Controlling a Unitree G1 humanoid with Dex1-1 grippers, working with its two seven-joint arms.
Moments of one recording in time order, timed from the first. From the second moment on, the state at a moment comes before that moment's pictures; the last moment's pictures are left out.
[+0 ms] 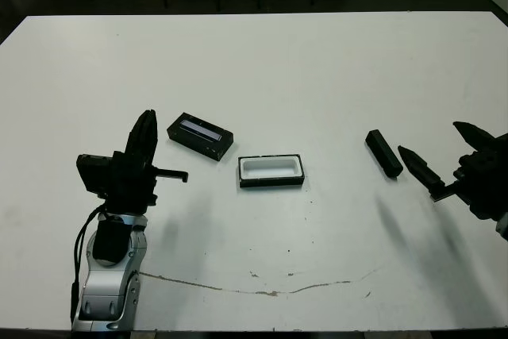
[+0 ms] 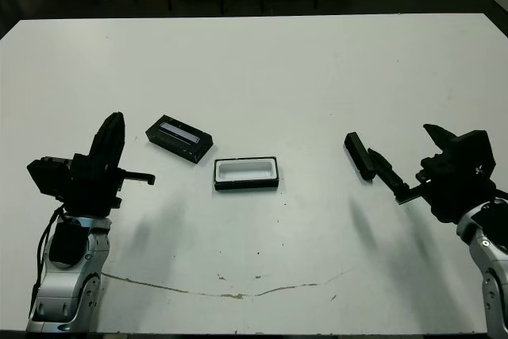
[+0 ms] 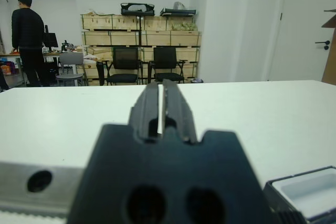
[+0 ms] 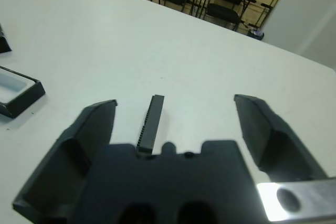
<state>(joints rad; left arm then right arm) 0.07 0.13 0.02 -0.19 -0.10 -0.21 -0.11 0.08 -0.63 -0.29 -0.33 0.30 0.41 0.50</state>
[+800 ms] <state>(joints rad) 0.07 0.13 0.02 -0.19 -0.10 -0.20 -0.10 0.09 -0.55 -0.20 -0.35 0.30 0.41 0.42</state>
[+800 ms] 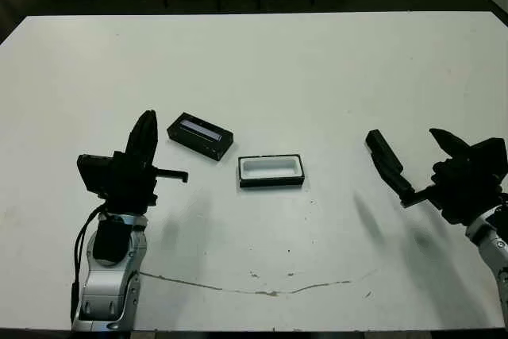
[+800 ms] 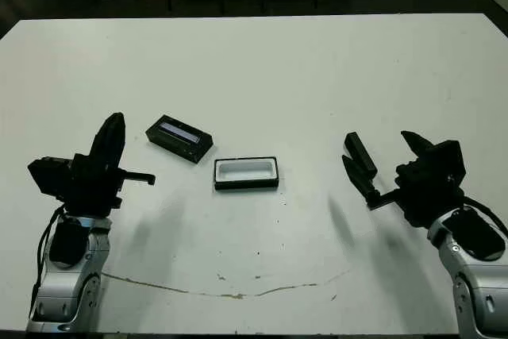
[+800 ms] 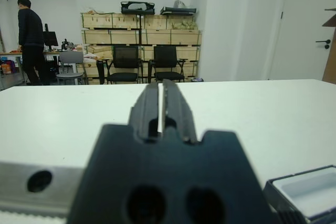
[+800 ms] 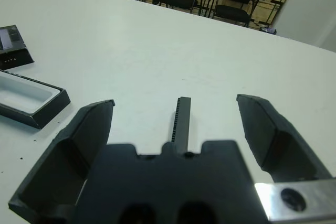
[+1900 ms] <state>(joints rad) 0.08 0.13 0.02 -0.20 -0.12 -0.19 -0.11 0.05 -0.48 -0.11 -0.14 0.21 0.29 0.41</state>
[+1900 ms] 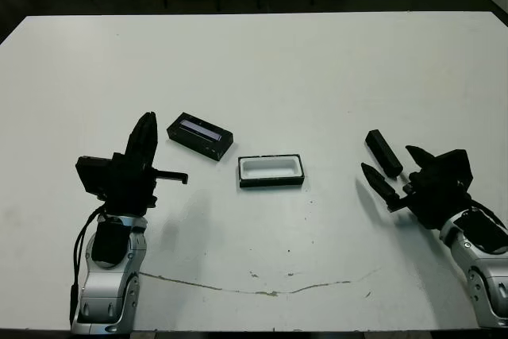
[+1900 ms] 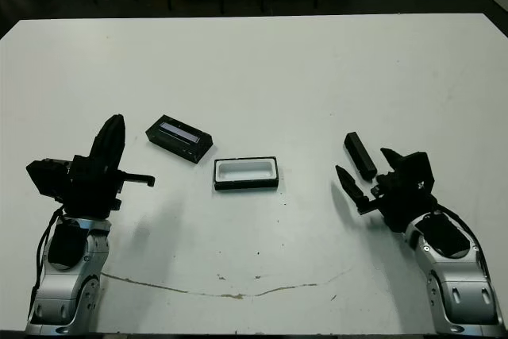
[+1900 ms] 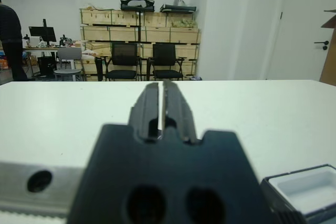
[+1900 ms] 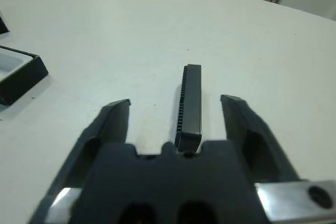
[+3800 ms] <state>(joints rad) 0.08 0.13 0.02 -0.21 -0.11 -0.19 -0.11 -0.01 -0.49 -0.07 -0.28 -0.06 -0.24 0.39</state>
